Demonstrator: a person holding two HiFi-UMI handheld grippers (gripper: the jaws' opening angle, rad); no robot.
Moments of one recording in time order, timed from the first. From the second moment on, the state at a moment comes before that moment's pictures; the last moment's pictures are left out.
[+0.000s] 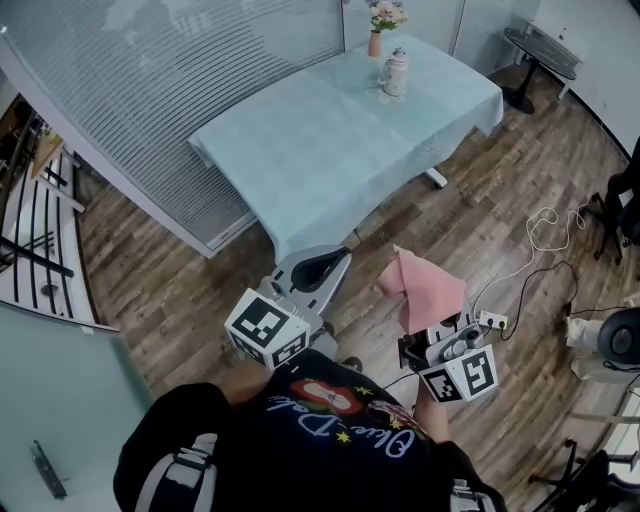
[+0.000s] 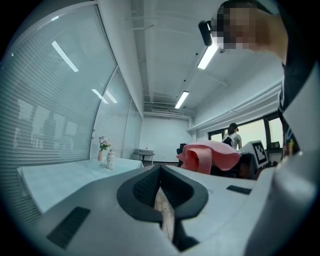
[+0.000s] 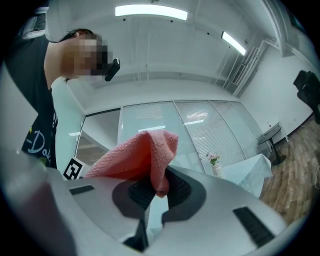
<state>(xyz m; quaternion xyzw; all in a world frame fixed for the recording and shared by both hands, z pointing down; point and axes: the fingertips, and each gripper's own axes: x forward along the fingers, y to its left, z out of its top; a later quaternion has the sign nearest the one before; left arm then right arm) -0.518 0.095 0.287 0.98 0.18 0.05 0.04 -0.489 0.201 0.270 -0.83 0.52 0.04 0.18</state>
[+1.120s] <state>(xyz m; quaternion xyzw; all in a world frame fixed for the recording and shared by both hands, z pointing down) -0.368 0.108 0.299 0.97 0.24 0.03 0.05 -0.367 0.210 0.279 -0.87 0.47 0.05 0.15</state>
